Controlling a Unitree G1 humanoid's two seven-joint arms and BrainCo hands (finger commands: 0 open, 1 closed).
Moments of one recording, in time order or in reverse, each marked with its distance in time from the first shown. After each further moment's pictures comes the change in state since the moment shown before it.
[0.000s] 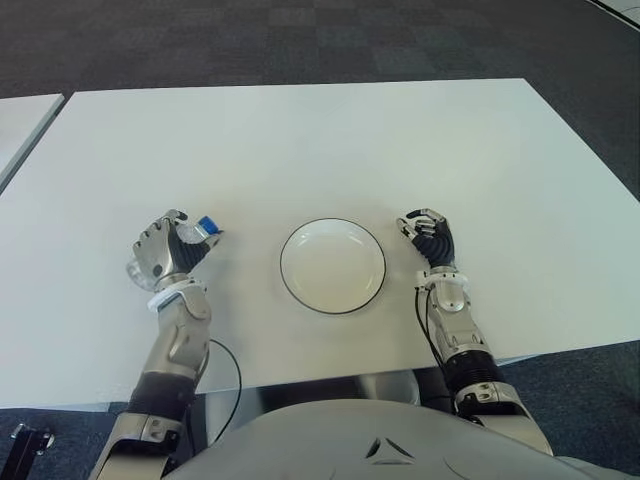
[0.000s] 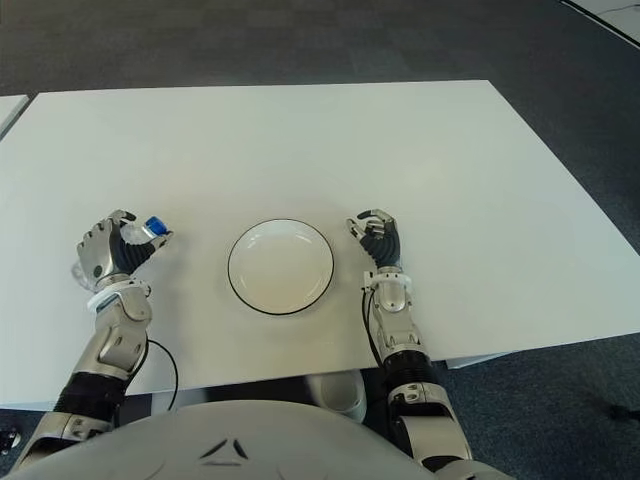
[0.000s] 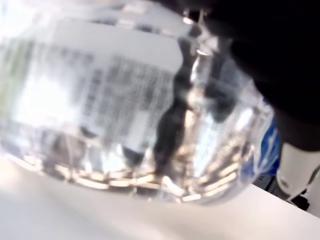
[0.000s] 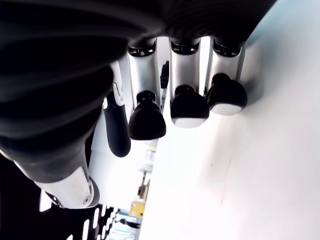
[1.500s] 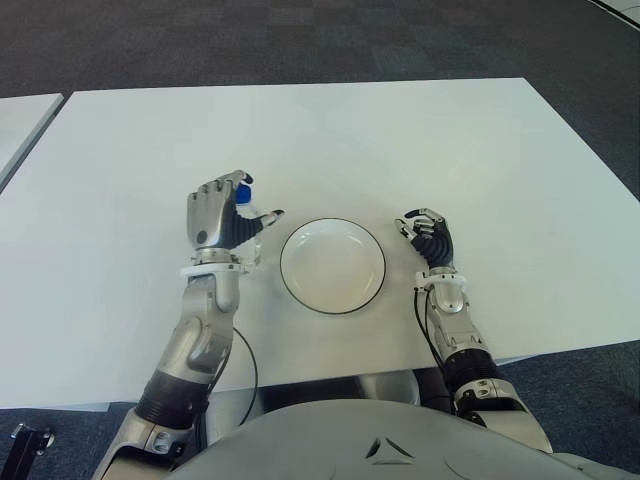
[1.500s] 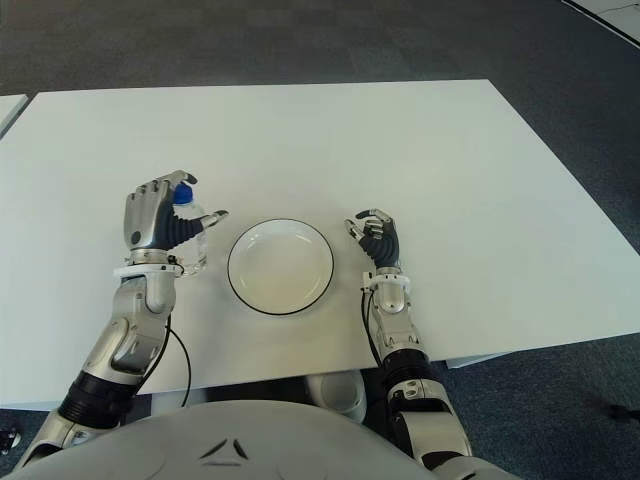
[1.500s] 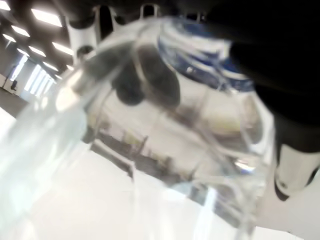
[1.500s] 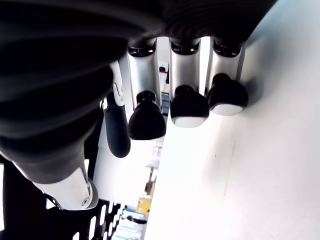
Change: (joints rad) left arm -0.025 -0.004 -0.205 -0.335 0.218 -0.062 -0.233; right arm -0.019 -0.001 -0.002 0.069 0.001 -0.080 -0.002
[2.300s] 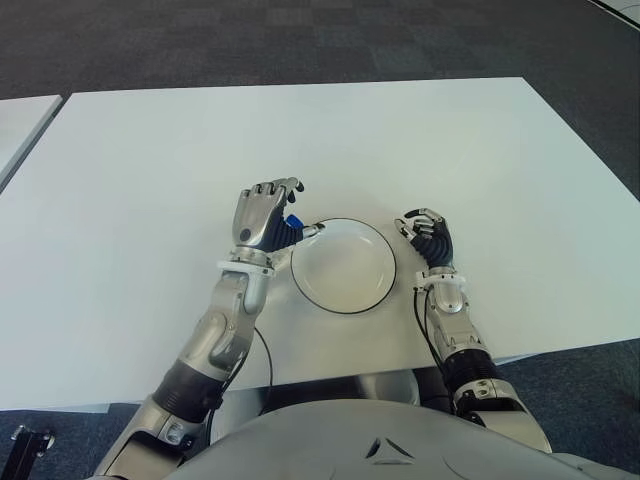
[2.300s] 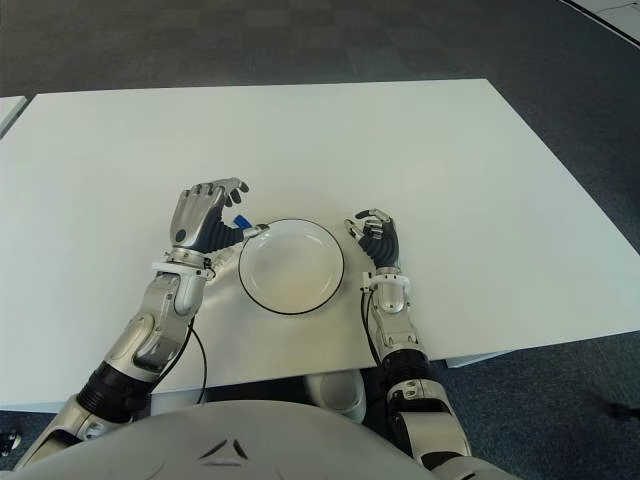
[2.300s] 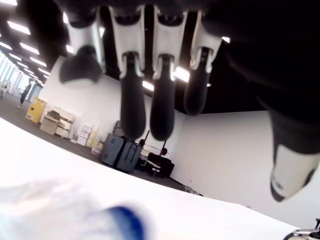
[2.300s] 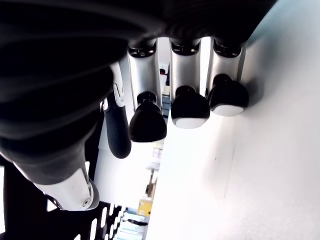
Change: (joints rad) left arm -0.048 -0.001 -0.123 0.051 0.031 -0.115 -0.043; right arm 0.001 0.004 0.000 -0.003 0.002 -0.001 0.000
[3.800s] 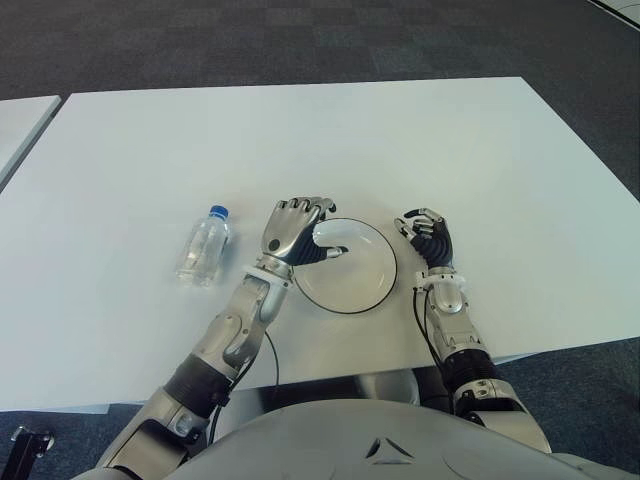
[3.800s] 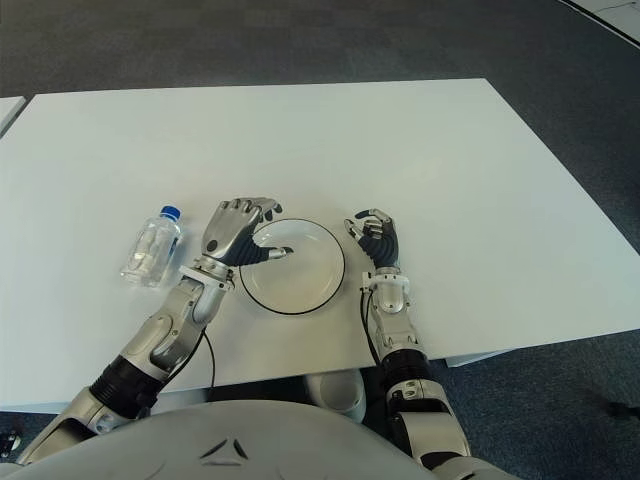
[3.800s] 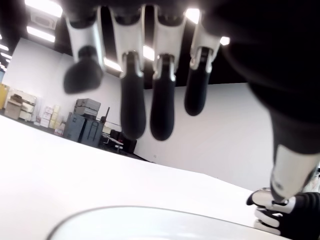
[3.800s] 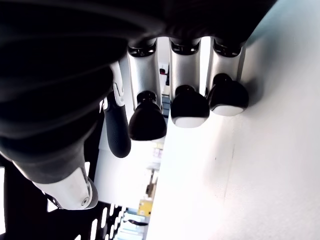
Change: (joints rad) left arm -0.037 0.012 -0.071 0.117 0.048 -0.137 0.016; right arm 0.001 0.004 -0.002 -0.001 0.004 0.001 0.002
